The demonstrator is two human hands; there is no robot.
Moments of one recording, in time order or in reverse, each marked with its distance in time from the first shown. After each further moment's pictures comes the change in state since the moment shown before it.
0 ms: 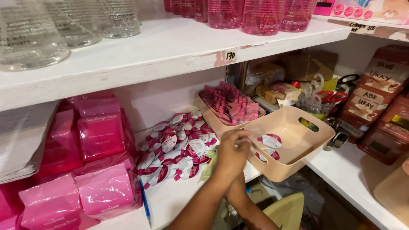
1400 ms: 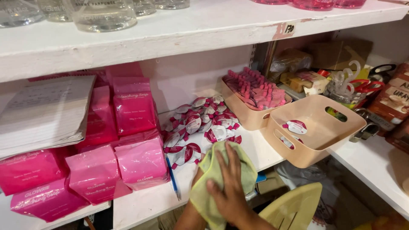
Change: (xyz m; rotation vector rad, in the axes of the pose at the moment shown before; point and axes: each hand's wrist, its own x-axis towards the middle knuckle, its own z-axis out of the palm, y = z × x) left_hand -0.131 -0.052 -0.144 -1.077 0.103 -0.410; right_hand -0.051 -0.143 0.051 -0.216 -0.100 -0.289
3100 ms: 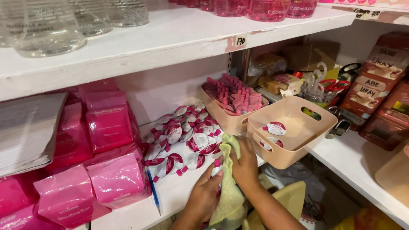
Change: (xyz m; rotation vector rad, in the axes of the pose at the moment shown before) left_hand -0.004 -0.017 0.059 0.154 -0.025 -0.307; right_hand 0.043 0.092 -0.055 -0.002 0.226 0.274
